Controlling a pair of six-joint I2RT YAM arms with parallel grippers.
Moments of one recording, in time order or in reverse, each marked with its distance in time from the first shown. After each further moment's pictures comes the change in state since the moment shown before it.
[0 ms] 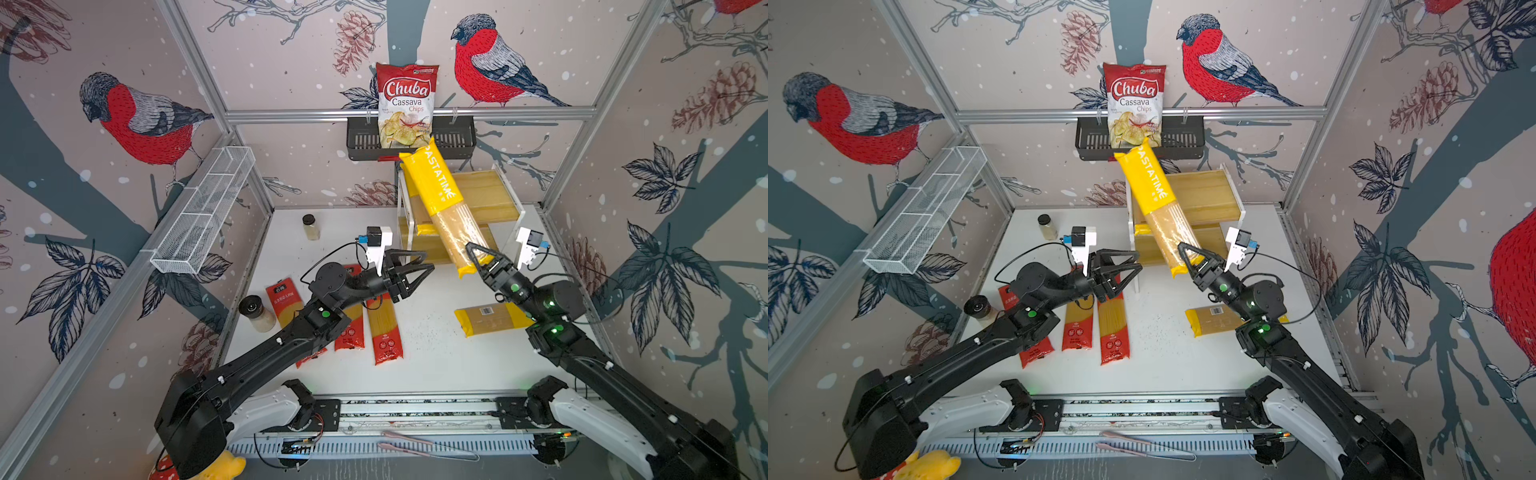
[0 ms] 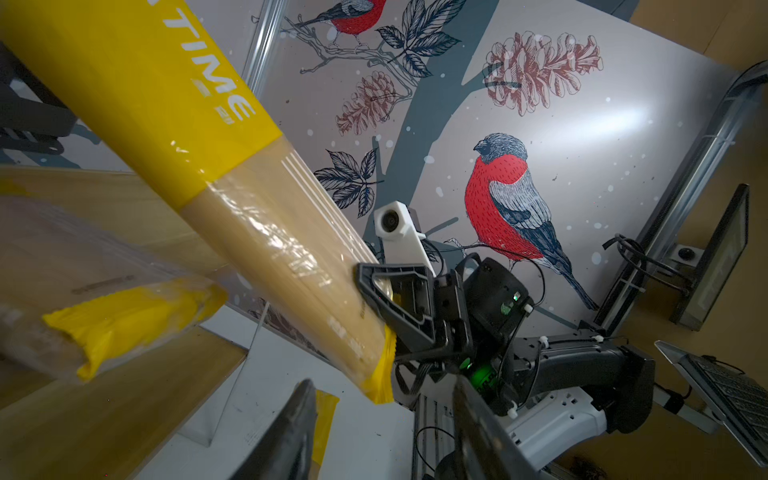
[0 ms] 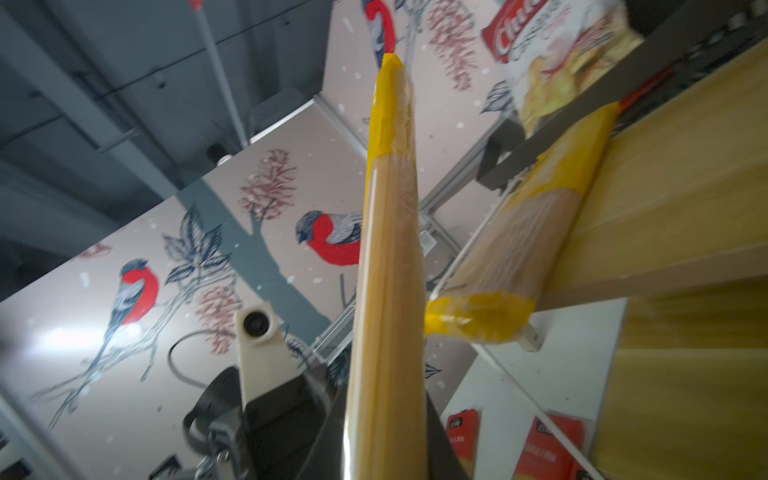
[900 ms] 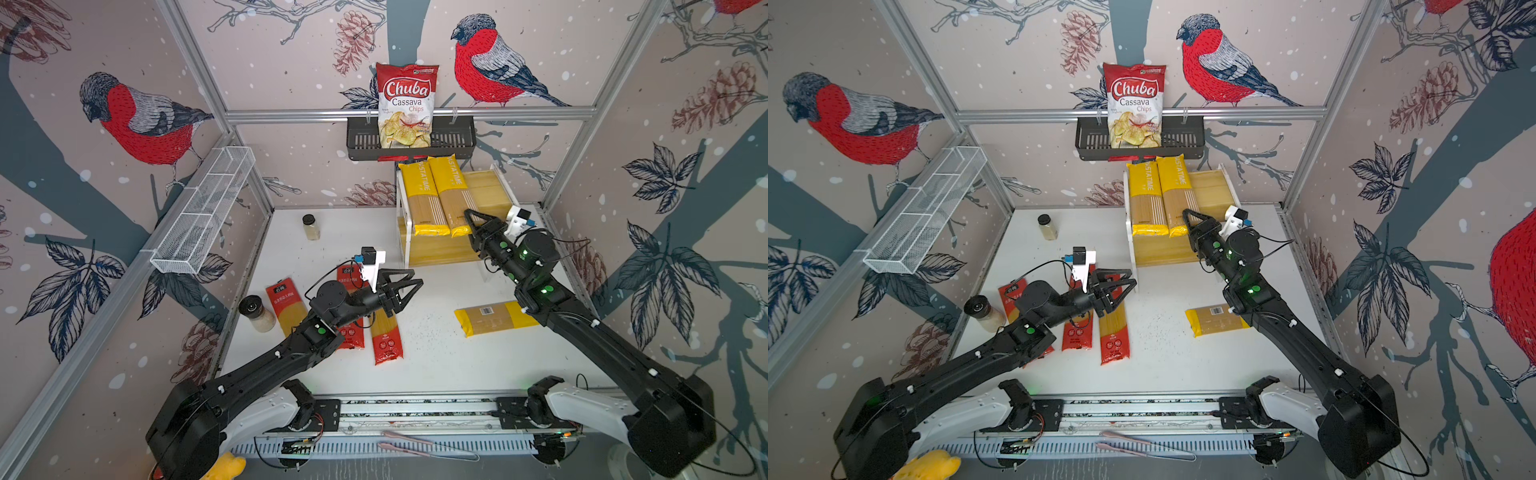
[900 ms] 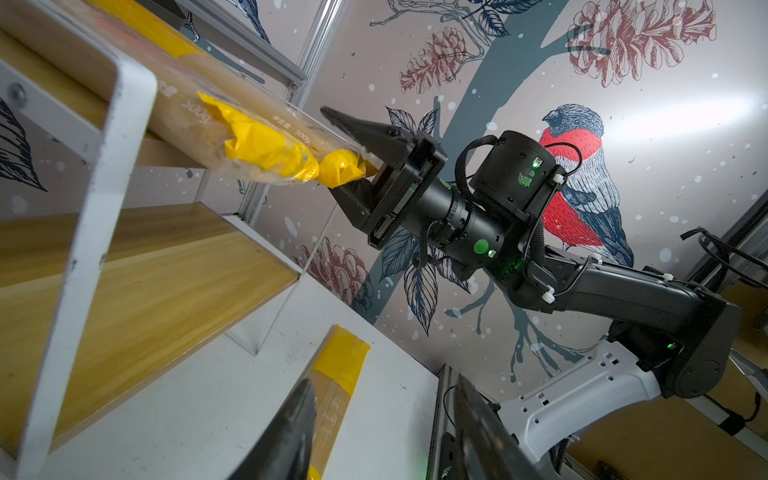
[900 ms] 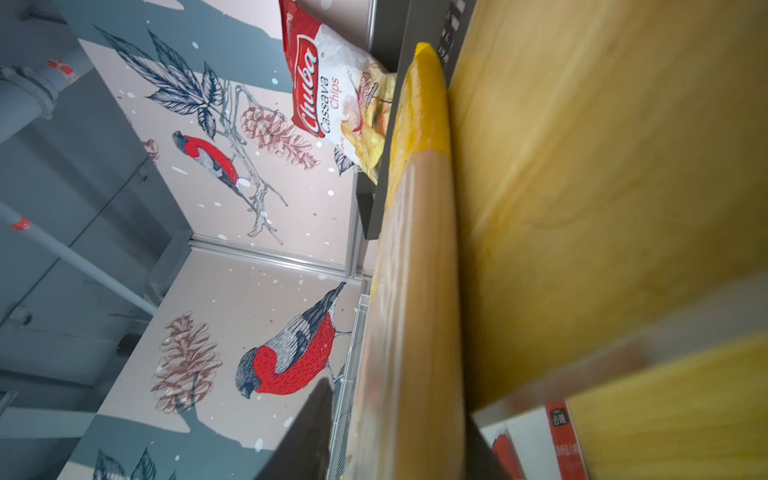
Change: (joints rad) left arm 0.003 -0.063 -0.200 0.005 -0.093 -0.028; right arm -0.041 0.269 0.277 -0.268 0.206 0.408
